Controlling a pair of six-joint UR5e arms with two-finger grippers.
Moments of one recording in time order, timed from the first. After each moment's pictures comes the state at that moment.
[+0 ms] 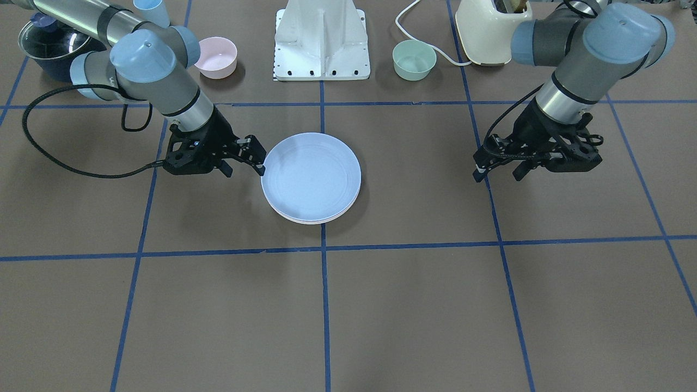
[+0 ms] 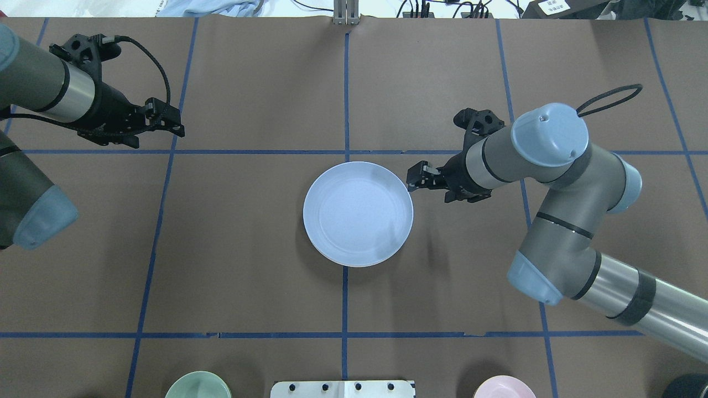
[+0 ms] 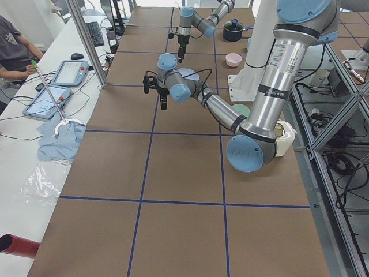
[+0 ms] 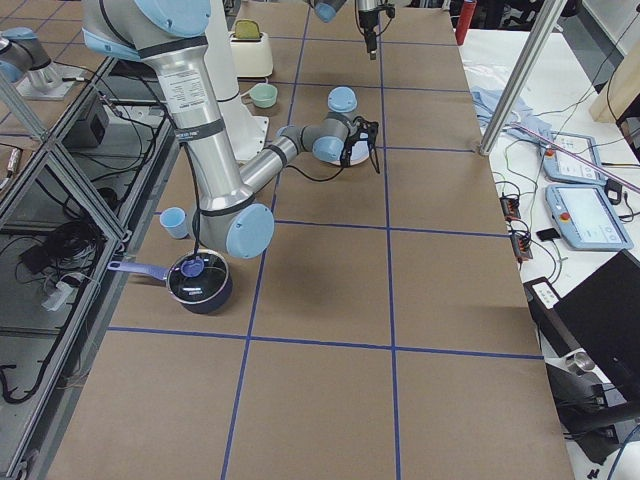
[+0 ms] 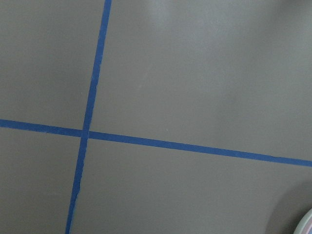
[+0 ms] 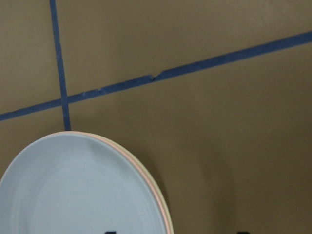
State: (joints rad) left arm -0.93 -1.87 -1.85 -1.89 -2.14 -1.13; right arm 0.68 -1.18 1.75 -1.12 2.03 1.39
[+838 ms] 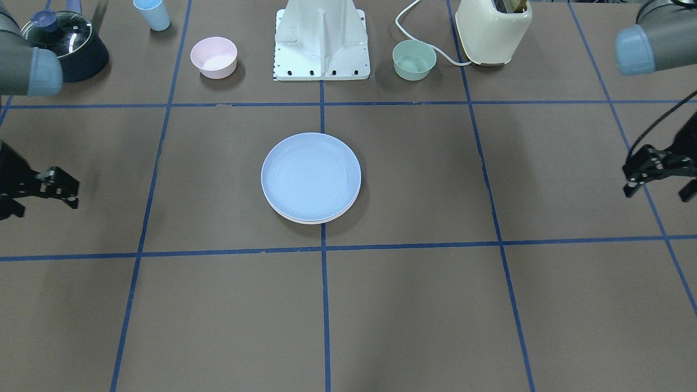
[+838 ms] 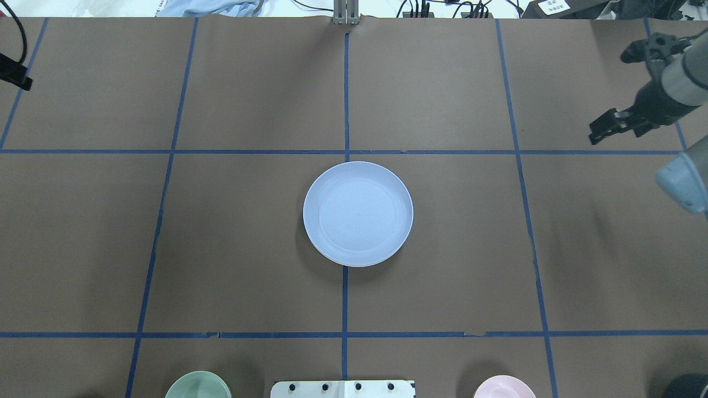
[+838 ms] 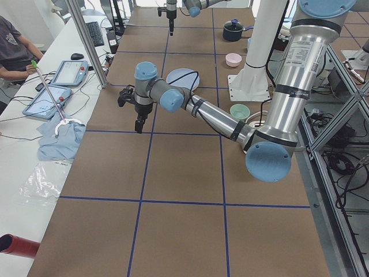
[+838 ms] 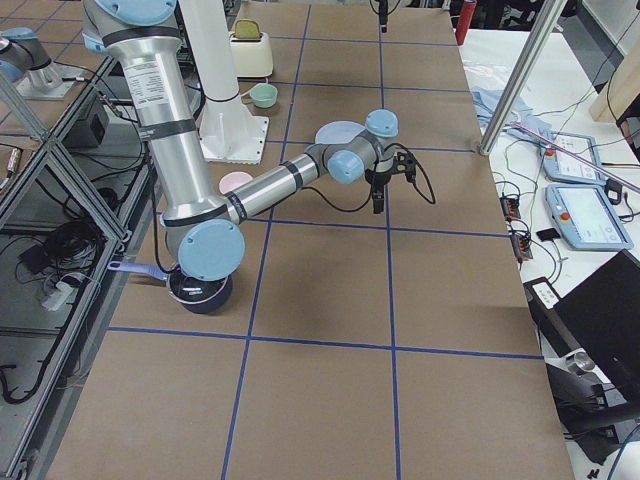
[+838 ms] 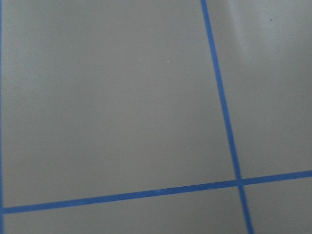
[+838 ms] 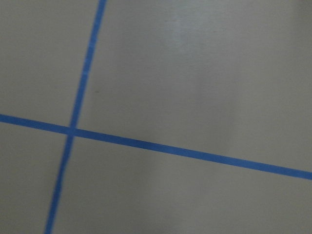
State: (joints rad) left arm -1.32 -1.79 -1.76 -1.65 -2.17 -0.27; right arm 1.16 -1.40 1.75 -1.50 2.21 0.38
